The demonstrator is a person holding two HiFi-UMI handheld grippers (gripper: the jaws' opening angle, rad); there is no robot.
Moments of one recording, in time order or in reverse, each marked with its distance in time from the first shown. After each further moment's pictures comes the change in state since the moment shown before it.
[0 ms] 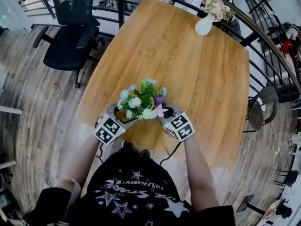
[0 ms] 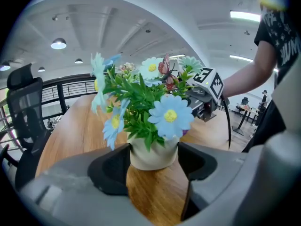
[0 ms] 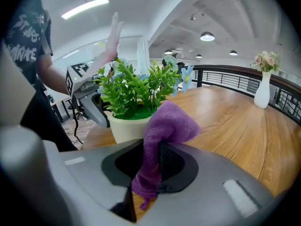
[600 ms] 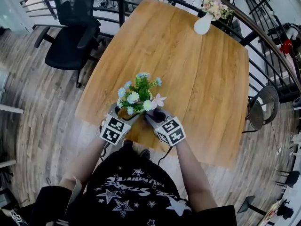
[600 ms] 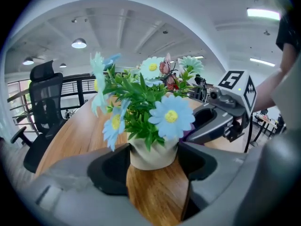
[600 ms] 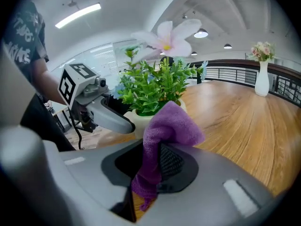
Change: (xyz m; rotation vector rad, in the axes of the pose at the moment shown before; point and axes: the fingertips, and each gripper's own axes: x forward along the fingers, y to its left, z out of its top) left arm 0.005 0.000 0.004 -0.152 -0.012 0.178; right arm 0.004 0.045 -0.004 0.093 -0.020 0.027
